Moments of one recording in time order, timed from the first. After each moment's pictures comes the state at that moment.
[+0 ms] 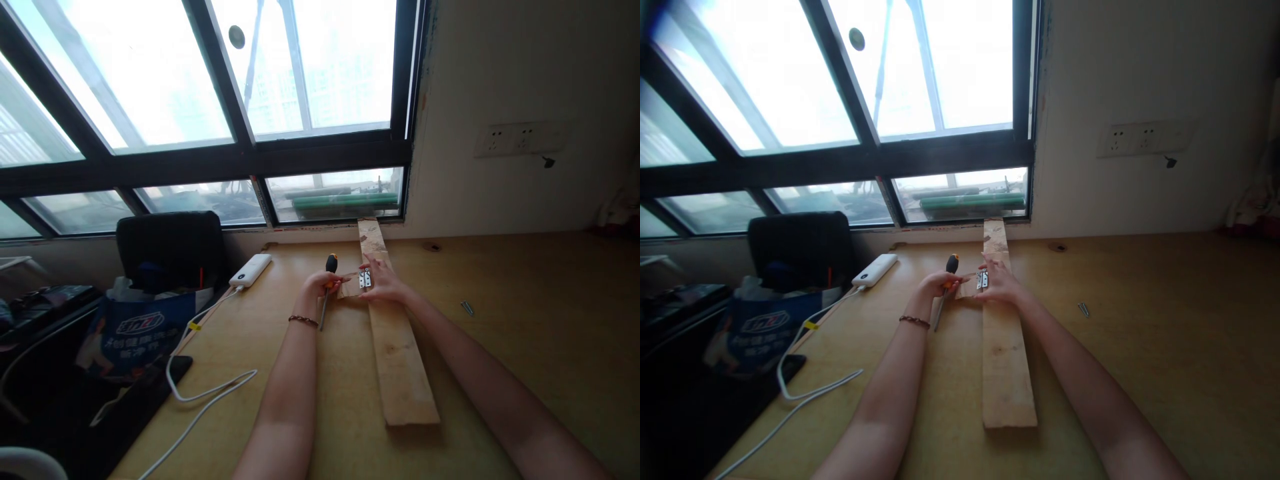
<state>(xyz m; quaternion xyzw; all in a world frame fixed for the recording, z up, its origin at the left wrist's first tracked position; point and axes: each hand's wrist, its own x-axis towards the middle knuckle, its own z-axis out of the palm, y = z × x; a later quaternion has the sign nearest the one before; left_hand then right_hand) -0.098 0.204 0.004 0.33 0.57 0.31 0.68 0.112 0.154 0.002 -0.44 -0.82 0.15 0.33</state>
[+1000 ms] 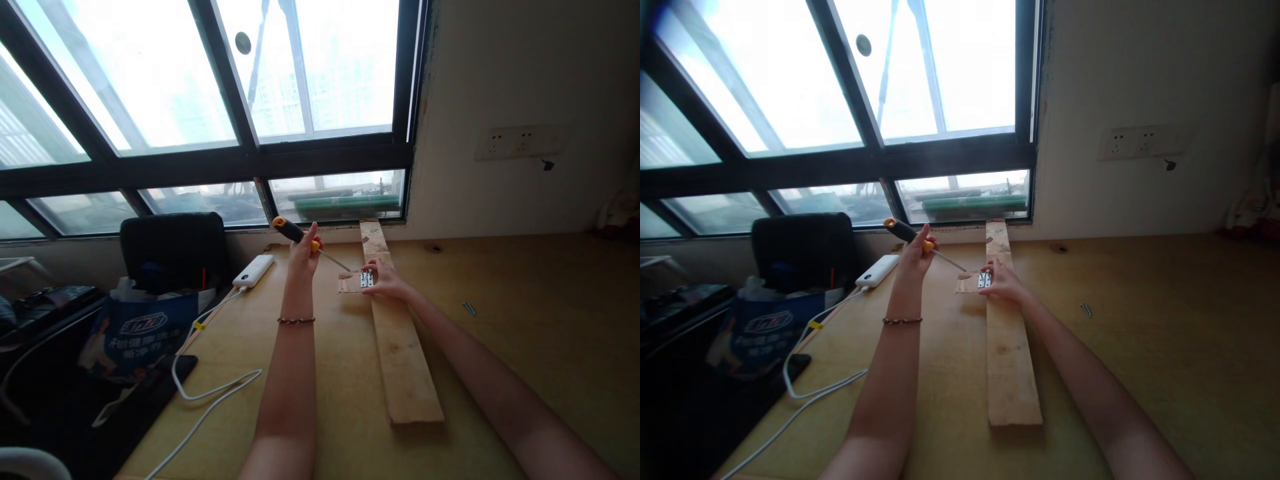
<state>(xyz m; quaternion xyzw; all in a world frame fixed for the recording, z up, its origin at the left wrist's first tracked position) -0.102 0.174 0.106 0.30 0.28 0.73 0.54 0.111 0.160 0.003 -0.46 -0.80 0.18 0.35</state>
